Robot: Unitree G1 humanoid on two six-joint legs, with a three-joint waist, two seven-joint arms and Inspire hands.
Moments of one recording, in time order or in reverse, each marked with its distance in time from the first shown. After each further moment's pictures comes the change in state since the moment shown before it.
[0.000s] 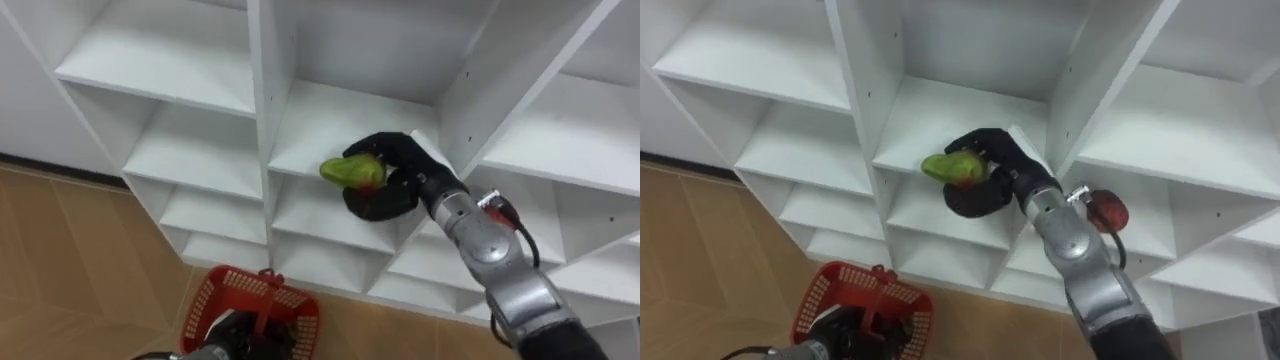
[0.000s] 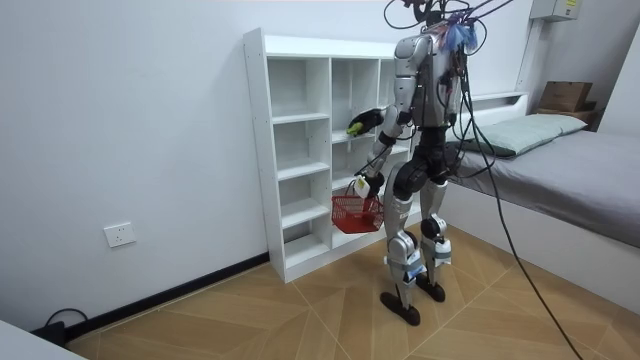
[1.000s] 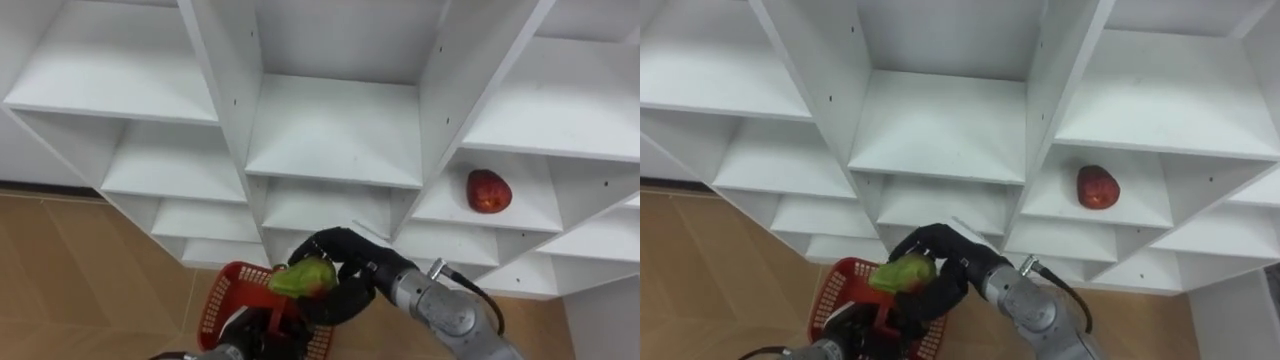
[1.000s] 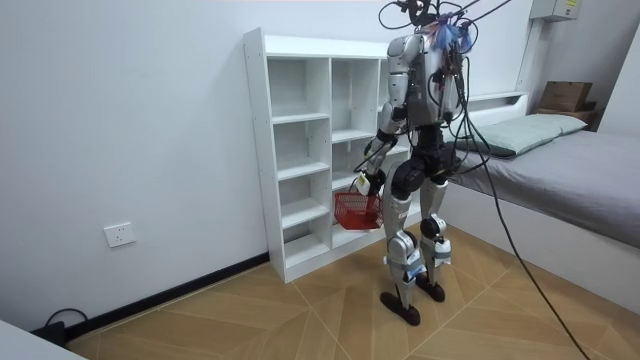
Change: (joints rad) left arm 0.012 -0.028 -0.001 -0.002 -0.002 -0.051 0.001; right arm 0.189 0.034 0.129 0.002 -0.114 0.012 0.192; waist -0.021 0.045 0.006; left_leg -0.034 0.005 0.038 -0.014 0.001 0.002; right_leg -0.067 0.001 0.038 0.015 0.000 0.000
